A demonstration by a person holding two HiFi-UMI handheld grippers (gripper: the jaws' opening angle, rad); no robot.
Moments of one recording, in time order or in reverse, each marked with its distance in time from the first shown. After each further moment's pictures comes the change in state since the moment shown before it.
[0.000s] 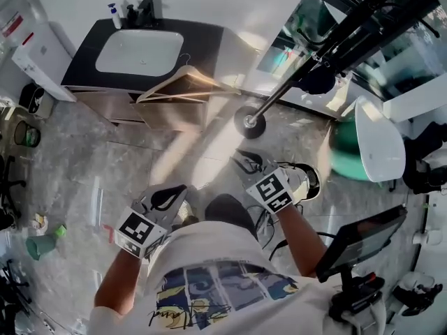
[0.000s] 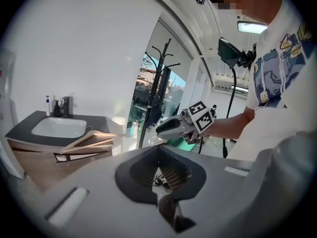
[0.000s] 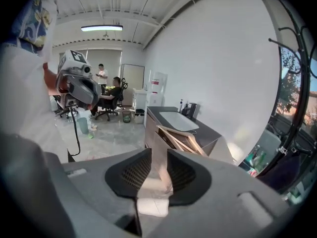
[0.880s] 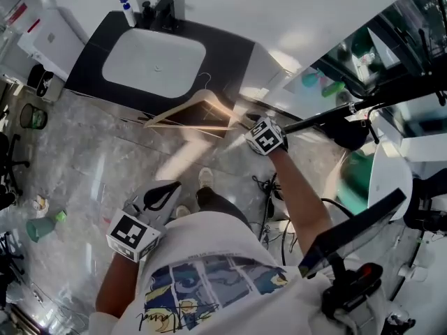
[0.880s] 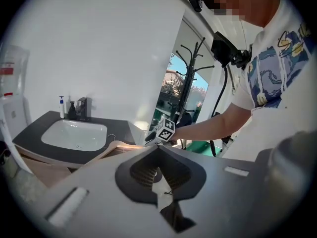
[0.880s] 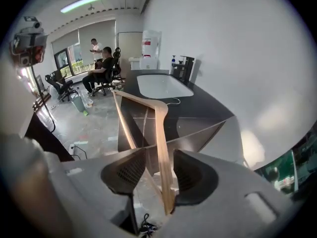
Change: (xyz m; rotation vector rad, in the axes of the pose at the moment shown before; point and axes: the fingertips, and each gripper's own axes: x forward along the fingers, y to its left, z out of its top) left arm 0.057 0.152 0.072 -0.131 -0.007 0.178; right arm 0.261 -0.227 -0.068 -0.050 0.363 0.123
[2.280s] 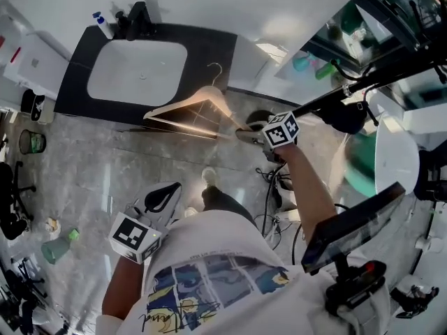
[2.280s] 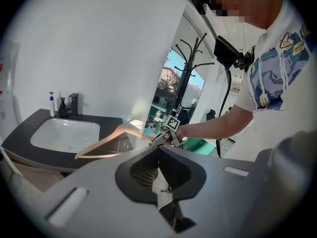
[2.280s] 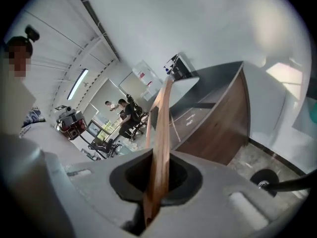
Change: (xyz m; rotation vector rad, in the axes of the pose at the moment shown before) left arm 0.028 0.011 0.000 -0.017 0.066 -0.052; right arm -0.032 0.040 -0.011 0.540 -0.202 0.600
